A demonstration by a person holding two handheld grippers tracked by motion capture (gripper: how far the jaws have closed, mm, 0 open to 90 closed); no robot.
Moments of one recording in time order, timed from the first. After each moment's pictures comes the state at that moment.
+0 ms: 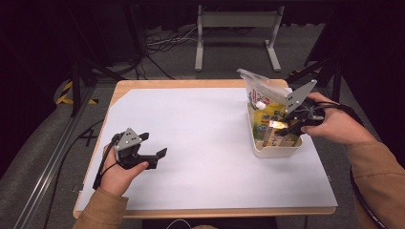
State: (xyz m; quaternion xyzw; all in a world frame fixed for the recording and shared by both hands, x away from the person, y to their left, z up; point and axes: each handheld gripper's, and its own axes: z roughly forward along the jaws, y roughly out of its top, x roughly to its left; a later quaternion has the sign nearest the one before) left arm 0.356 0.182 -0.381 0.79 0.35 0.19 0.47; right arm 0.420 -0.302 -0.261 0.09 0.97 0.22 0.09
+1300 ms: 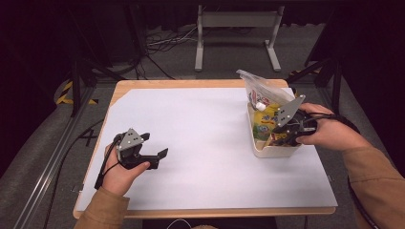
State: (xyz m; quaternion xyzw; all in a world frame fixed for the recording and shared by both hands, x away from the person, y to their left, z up) left arm 0.357 0.178 -0.384 0.79 0.35 0.19 0.47; right arm 0.414 -0.296 -0.292 0.08 0.98 0.17 0.10
